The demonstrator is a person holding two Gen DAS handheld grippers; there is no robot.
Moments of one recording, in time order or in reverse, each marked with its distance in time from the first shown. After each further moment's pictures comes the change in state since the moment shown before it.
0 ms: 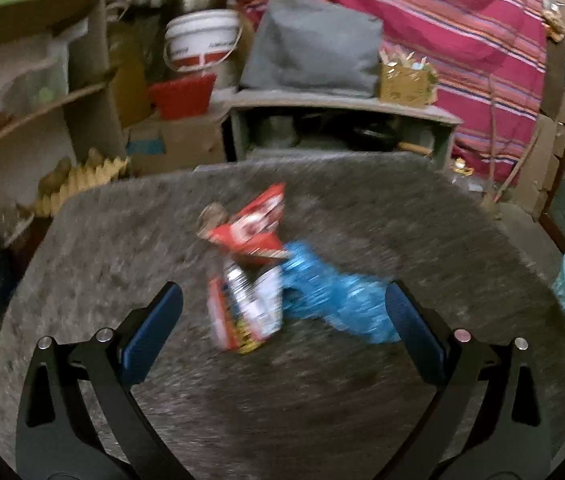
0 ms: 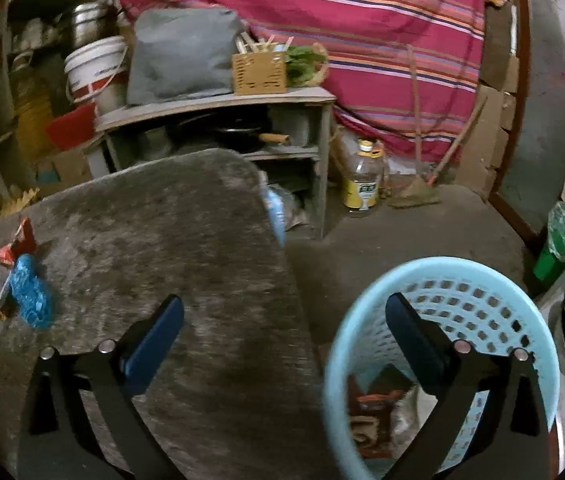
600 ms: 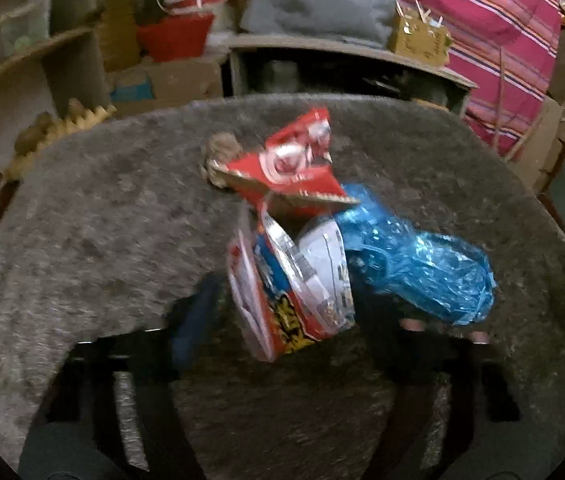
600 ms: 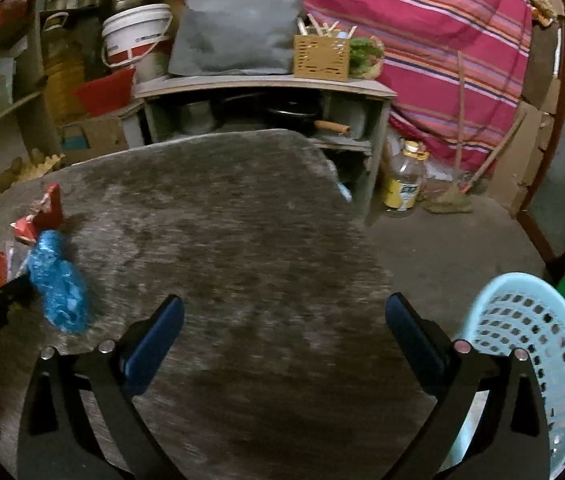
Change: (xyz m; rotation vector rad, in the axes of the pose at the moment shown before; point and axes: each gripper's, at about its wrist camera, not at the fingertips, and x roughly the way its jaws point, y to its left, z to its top) left arm 0.068 0.033 -0.013 -0.016 0.178 -0.086; right arm 0.024 0.083 0.003 -0.090 0.046 0.082
